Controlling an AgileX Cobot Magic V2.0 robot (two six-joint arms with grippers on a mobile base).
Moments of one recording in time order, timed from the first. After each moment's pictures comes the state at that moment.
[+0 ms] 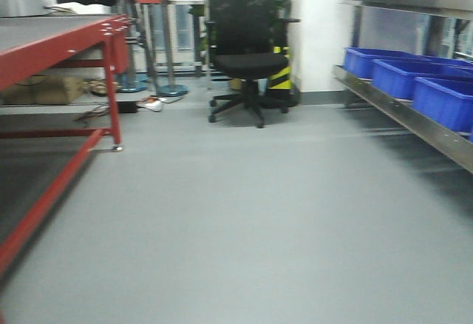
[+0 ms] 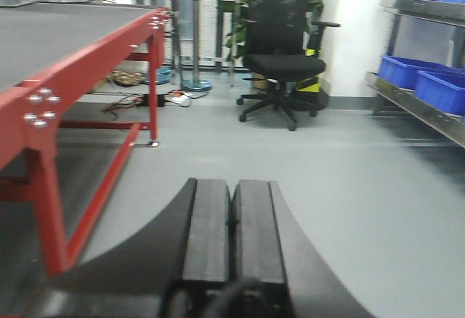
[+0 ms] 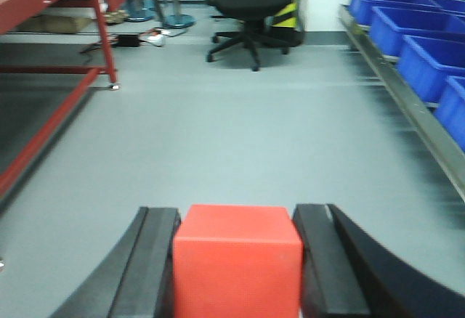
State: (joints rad) left arm -0.05 -0.01 0.03 -0.10 0.03 0.06; right arm 0.22 0.25 -0.69 -0.17 0.72 0.23
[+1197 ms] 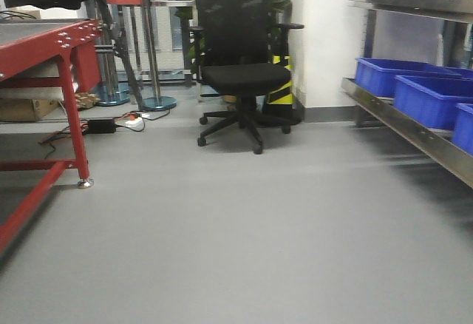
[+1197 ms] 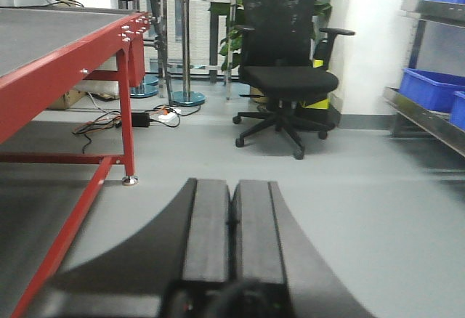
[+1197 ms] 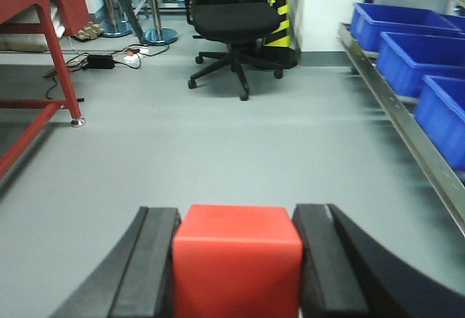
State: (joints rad) left arm -0.05 -0.01 0.03 -0.10 0.03 0.06; right arm 0.22 0.25 -0.69 -0.17 0.72 0.23
